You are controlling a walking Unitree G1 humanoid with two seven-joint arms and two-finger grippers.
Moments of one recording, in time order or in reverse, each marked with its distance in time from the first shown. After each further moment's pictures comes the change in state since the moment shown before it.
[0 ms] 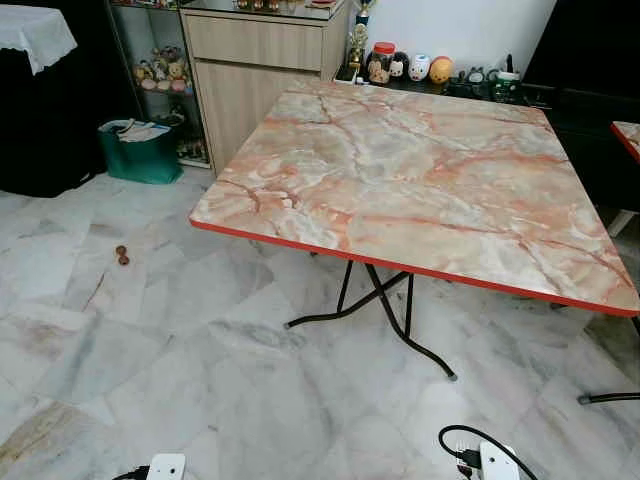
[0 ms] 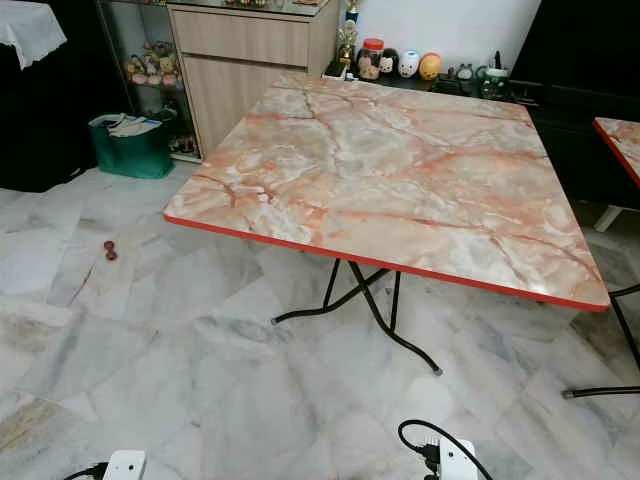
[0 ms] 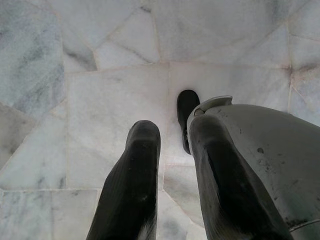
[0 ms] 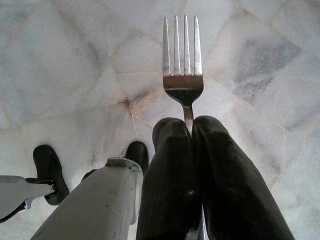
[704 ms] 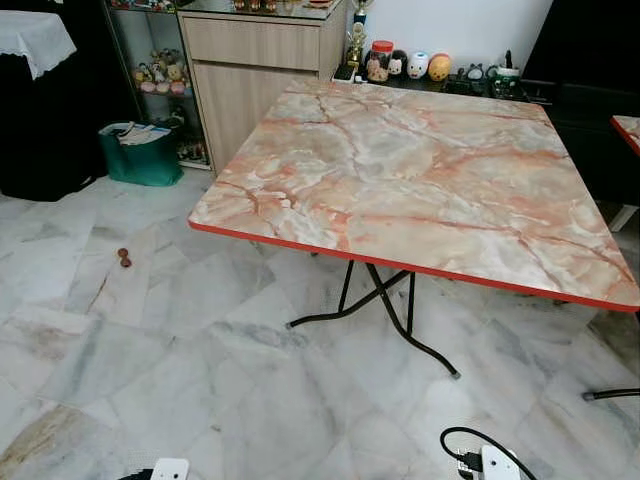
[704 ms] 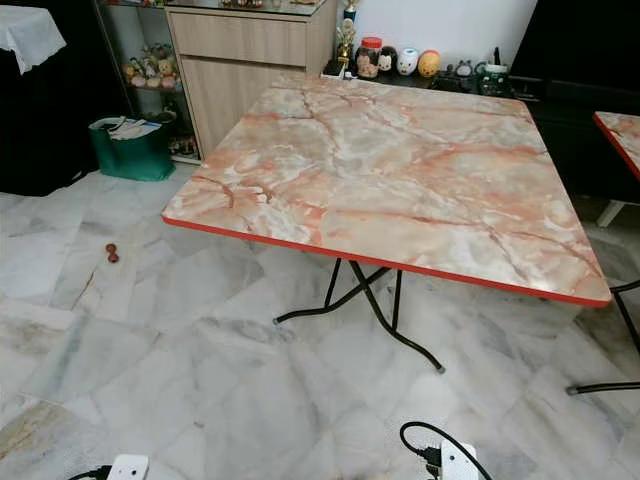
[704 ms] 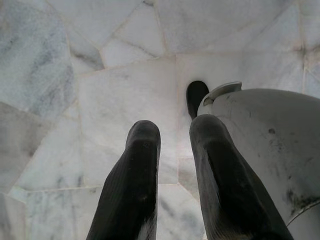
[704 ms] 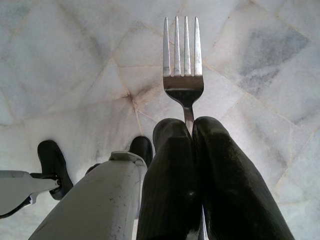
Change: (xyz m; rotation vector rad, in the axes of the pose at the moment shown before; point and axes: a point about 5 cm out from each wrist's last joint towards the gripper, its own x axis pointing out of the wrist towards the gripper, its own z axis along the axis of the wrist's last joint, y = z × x) left arm -0.001 -0.002 -0.005 0.092 0.021 -0.005; right arm 0.000 0.000 -0.004 0.003 0.018 -0.002
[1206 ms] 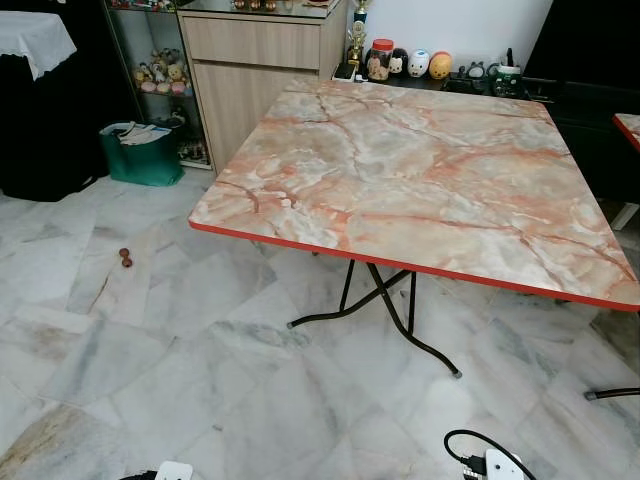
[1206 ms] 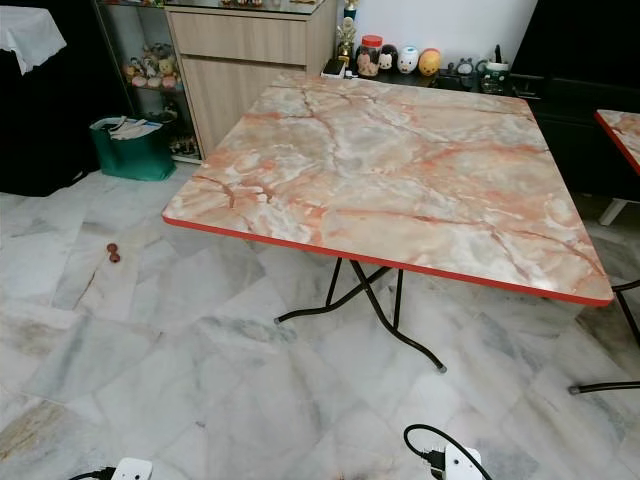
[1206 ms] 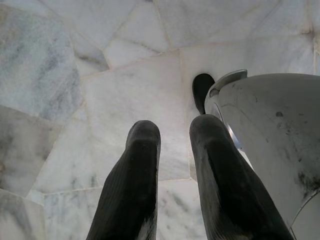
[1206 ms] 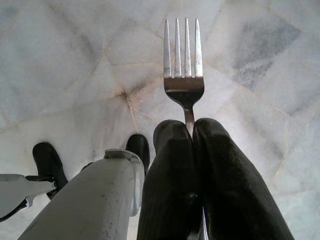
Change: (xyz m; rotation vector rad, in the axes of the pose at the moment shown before) left arm -0.001 0.000 -0.004 0.077 0.009 -0.004; right arm -0.001 -0.004 -0.006 0.035 0.014 -0.038
